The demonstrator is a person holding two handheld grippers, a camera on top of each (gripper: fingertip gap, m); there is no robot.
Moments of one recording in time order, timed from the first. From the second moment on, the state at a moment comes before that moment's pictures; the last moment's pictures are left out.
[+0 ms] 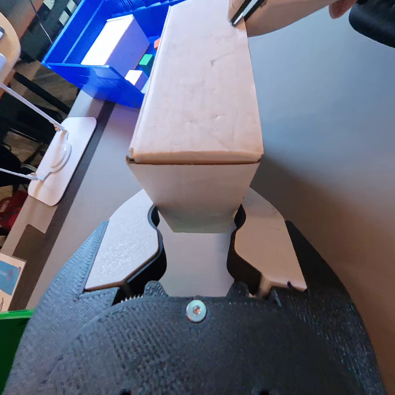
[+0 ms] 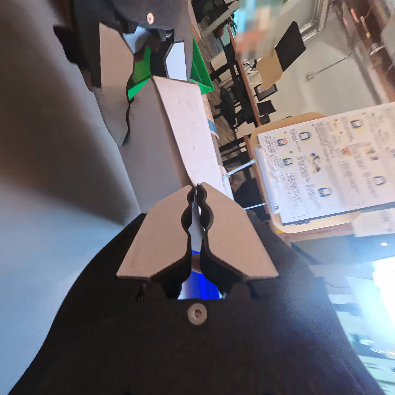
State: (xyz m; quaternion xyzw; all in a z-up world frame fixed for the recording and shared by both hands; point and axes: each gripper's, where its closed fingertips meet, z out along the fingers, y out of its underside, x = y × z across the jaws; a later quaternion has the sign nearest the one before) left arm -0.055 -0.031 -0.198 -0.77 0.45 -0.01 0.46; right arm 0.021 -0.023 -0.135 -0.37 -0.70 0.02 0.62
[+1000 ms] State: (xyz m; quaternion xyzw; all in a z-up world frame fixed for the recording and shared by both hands) left arm -0.041 -0.032 -0.186 -0.73 0.47 0.03 0.50; right arm 0.005 -0.022 -0.129 -0.33 -0.67 -0.05 0.67
